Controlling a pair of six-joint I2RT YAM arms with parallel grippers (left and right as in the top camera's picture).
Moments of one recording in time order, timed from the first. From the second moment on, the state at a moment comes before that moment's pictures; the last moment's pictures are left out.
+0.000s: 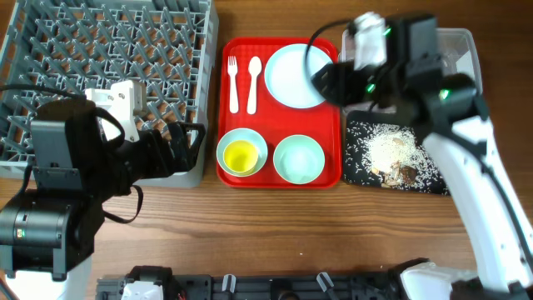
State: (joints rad) left arm -0.09 1.01 1.42 -1.18 0.38 -0.34; right arm 0.35 1.46 1.54 -0.93 -0.30 0.19
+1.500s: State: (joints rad) left arm -0.09 1.03 1.42 -1.22 0.42 -0.34; right arm 0.70 1.87 1.48 -0.92 -0.15 0.58
